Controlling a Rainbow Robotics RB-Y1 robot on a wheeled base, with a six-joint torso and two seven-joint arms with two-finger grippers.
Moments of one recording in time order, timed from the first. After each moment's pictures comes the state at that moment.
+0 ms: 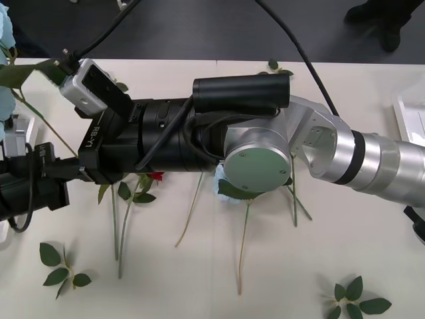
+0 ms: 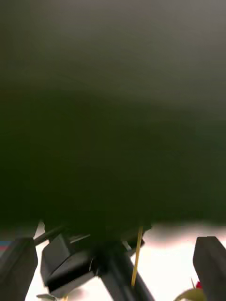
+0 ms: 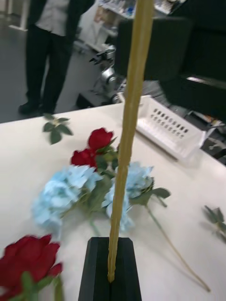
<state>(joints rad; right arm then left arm) -0.98 -0.52 1.00 -1.87 -1.27 0.33 1.83 0.02 0.36 0.46 -1.78 1.81 1.46 -2.68</state>
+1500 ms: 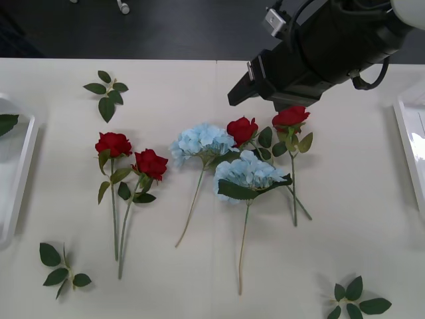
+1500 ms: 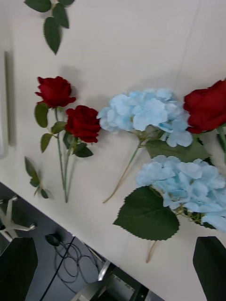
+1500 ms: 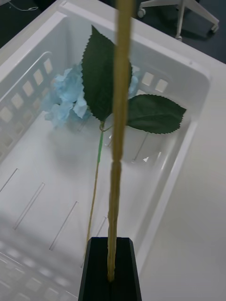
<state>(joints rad) -0.97 -0.78 0.41 -1.83 -1.36 1.56 0.84 0.29 0.48 0.72 -1.96 0.85 0.97 -1.51</state>
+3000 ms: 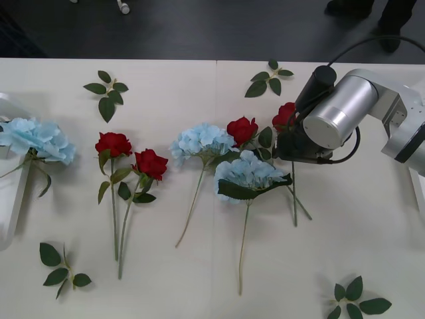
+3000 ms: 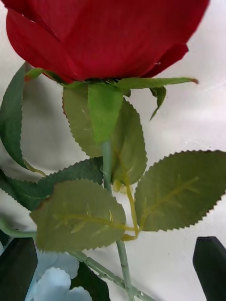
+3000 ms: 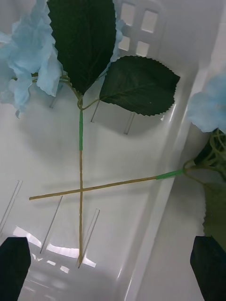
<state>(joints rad) -0.85 -0.75 0.85 -1.47 -0.85 1.27 0.65 0.13 0.61 0.55 -1.84 0.73 1.14 -1.51</state>
